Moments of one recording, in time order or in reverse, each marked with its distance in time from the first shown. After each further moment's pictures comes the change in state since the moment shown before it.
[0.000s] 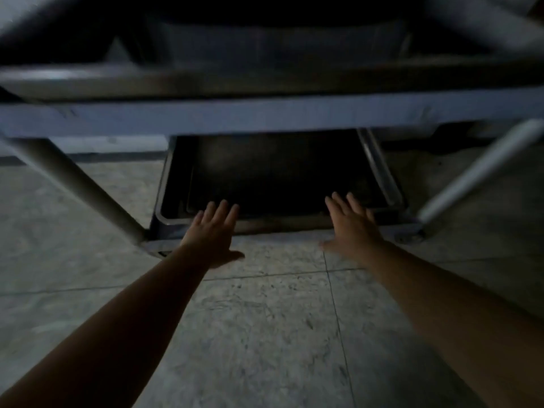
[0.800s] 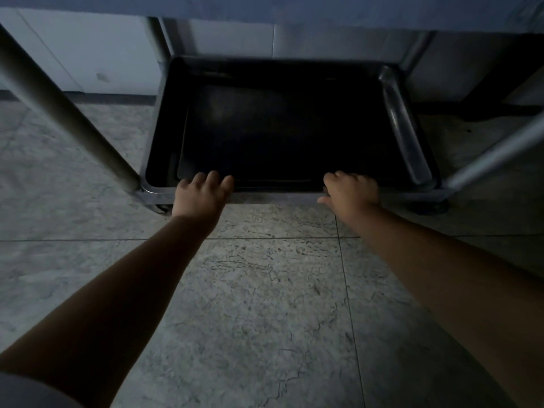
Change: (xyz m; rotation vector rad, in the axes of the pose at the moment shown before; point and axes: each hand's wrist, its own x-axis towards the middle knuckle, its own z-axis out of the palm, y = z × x) left_hand -0.012 -0.014 0.035 0.136 0.276 -0.101; right_hand 0.020 -0.040 0.019 -0.276 0.247 -0.088
